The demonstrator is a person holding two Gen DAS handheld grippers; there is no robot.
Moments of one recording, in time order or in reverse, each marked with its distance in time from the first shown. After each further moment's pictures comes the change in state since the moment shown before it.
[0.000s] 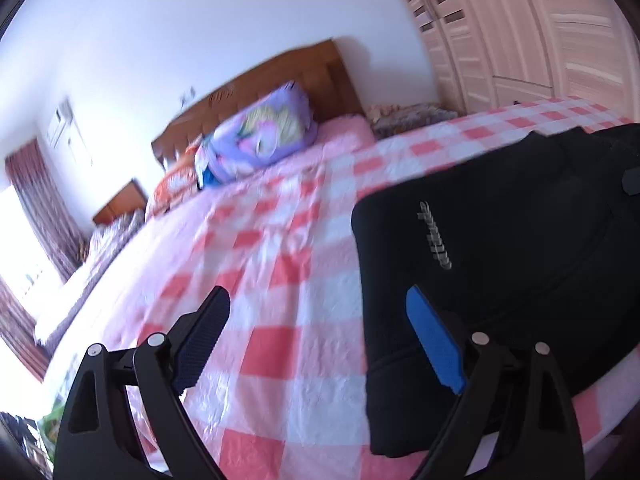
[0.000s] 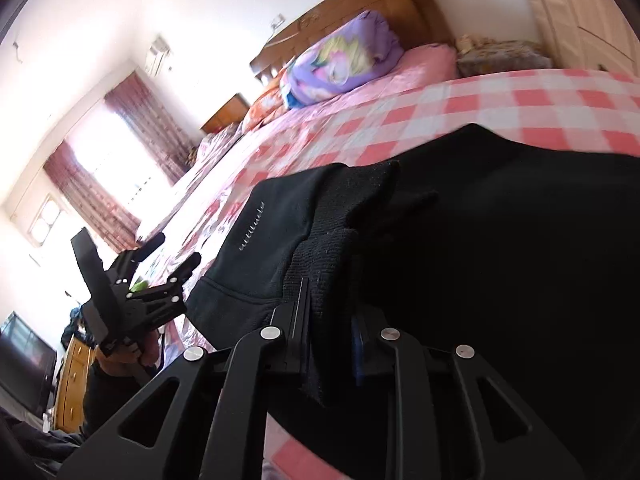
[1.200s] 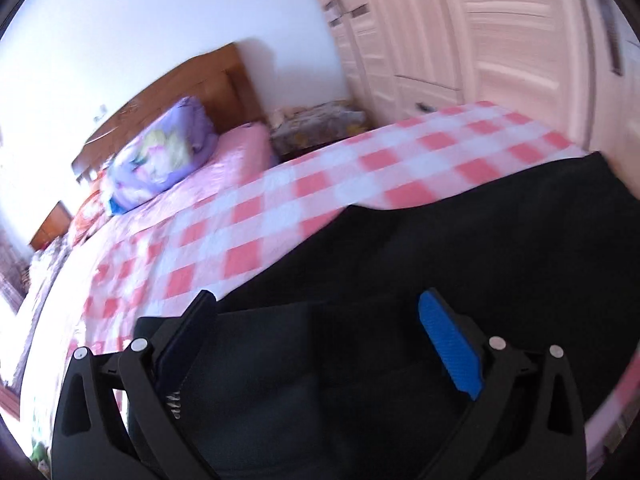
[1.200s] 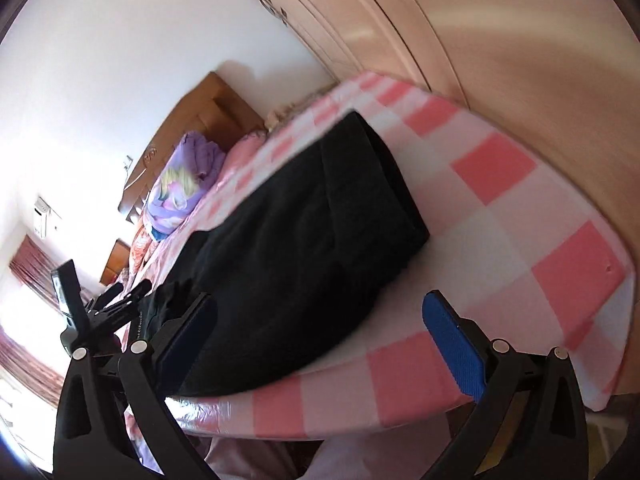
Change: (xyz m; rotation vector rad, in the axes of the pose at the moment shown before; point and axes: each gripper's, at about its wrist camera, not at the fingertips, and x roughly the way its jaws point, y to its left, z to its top) left arm 0.005 -0.206 0.130 0.085 0.071 -0.274; right arm -0.220 -0.168 -0.087 0.449 -0.318 -0.331
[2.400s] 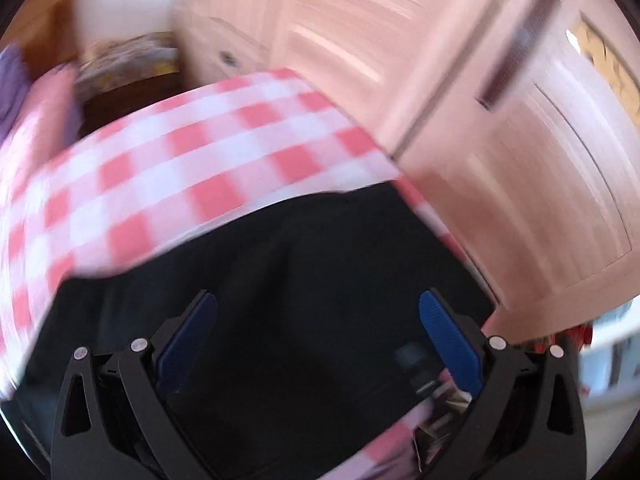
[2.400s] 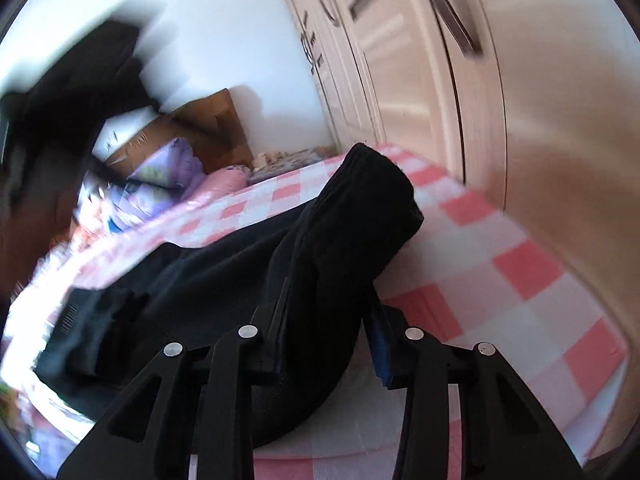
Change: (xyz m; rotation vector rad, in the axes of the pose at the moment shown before) left arm 0.010 -0.144 0.151 0.066 0.324 -0.689; right arm 0.032 0.076 -0.020 -0.360 -0.297 -0.268
